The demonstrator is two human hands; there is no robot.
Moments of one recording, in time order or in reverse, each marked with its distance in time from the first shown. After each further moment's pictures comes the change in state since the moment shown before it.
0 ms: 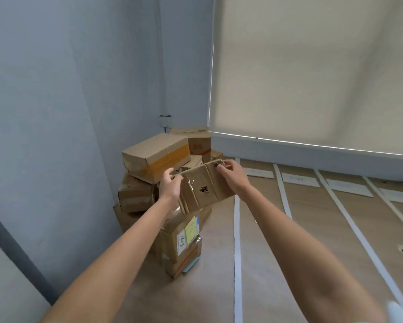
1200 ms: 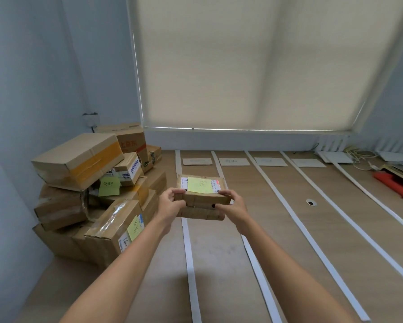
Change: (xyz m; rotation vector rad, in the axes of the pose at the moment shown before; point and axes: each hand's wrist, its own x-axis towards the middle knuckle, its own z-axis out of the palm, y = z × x) left_hand -0.059 -0.054 0.125 -0.032 -0.467 -0.001; right_hand -0.125 0.113 -0.097 0.233 0.241 0.270
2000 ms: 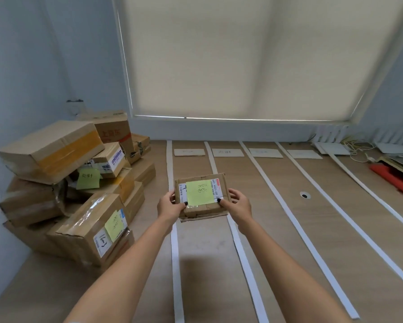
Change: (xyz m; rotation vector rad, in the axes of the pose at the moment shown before) left_hand 0.021 -0.038 0.060 0.049 0.079 -0.062; right_hand 0.033 0.050 -0.043 0.027 0.158 0.035
